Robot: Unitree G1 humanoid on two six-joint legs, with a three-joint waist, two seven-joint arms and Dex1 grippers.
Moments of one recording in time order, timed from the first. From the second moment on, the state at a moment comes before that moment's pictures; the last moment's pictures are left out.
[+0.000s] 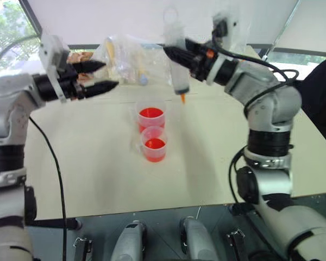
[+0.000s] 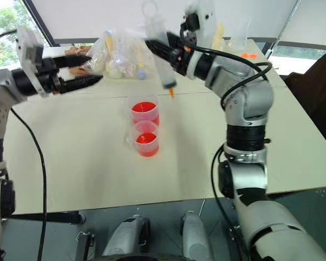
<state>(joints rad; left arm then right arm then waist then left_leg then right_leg) -0.92 0.82 0.11 0.25 -0.49 0.44 -1.05 -1.07 -0.17 -0.16 0.02 0.40 0.63 0.63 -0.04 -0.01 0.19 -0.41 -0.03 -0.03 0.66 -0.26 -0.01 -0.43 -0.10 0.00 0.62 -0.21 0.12</state>
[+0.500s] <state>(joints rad) -1.17 0.69 0.05 0.40 -0.37 0.26 -1.09 -1.01 0.02 -0.06 0.47 0.25 0.08 0.49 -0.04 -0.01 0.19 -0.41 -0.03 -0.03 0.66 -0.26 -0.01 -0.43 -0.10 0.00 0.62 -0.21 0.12</state>
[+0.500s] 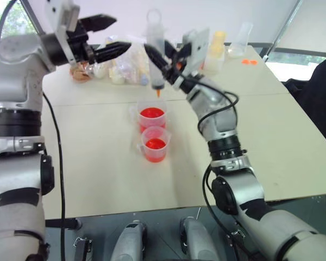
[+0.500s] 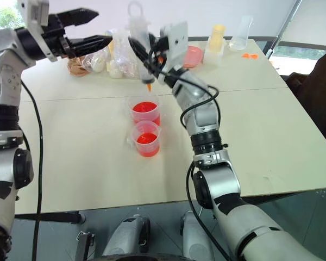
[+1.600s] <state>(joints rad) -1.26 0.58 0.01 0.64 -0.21 0.04 -1.13 -0.91 0.08 0.02 0.38 0.25 0.06 0.42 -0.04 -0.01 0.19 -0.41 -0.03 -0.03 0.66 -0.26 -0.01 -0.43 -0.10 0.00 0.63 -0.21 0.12</state>
